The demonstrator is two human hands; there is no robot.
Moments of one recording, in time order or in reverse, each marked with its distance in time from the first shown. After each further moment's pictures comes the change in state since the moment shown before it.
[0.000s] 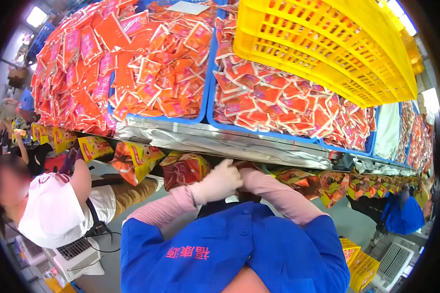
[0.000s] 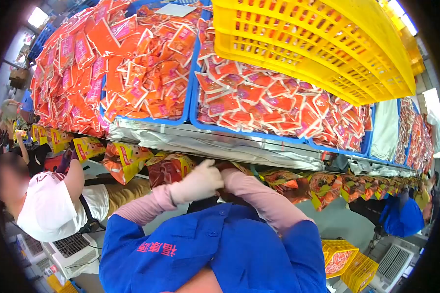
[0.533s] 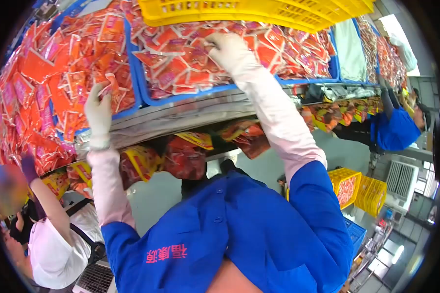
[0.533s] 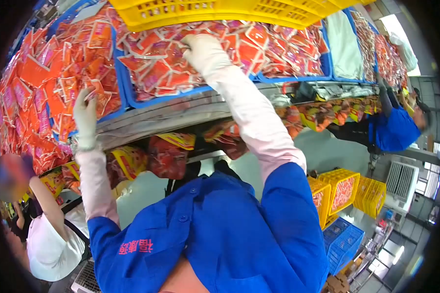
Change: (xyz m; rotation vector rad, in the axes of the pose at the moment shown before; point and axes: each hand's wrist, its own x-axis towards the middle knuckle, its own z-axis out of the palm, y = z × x) left_hand -0.019 -0.189 -0.074 -0.232 0.746 -0.604; right_hand -0.021 0.091 -0.145 0.019 1.347 0.032
